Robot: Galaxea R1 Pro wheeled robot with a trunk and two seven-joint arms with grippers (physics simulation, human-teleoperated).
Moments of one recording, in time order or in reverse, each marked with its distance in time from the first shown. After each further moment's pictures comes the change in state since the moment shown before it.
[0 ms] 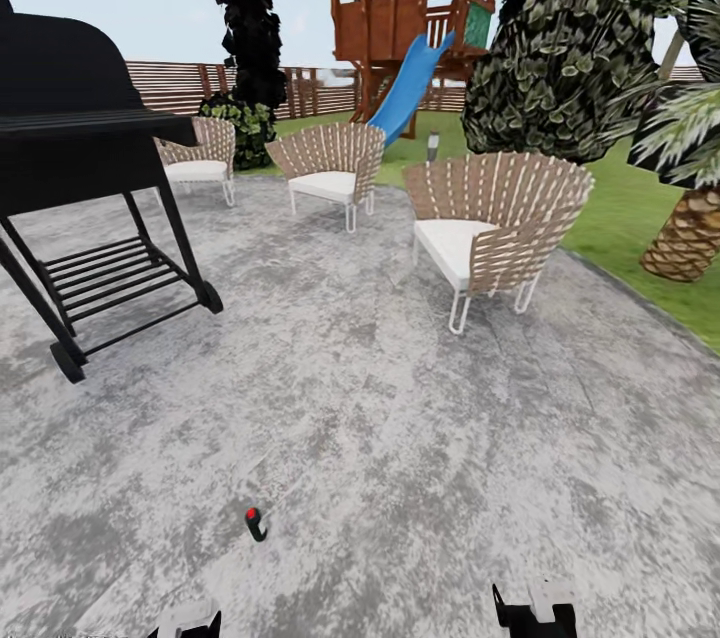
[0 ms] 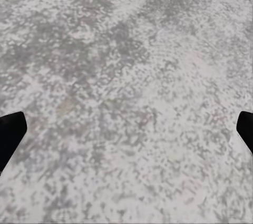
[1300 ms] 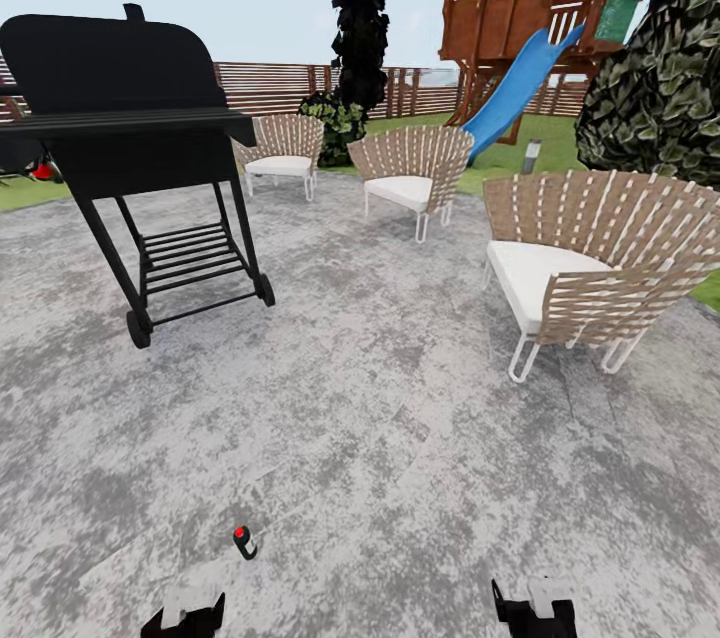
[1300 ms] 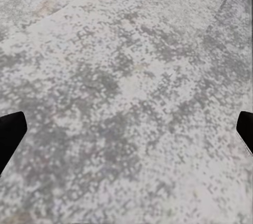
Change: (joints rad) left arm -0.016 0.001 -0.003 -0.030 -0.009 0.001 -0.003; right arm 0.000 0.001 -0.001 -0.015 -0.002 0.001 0.000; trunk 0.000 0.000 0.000
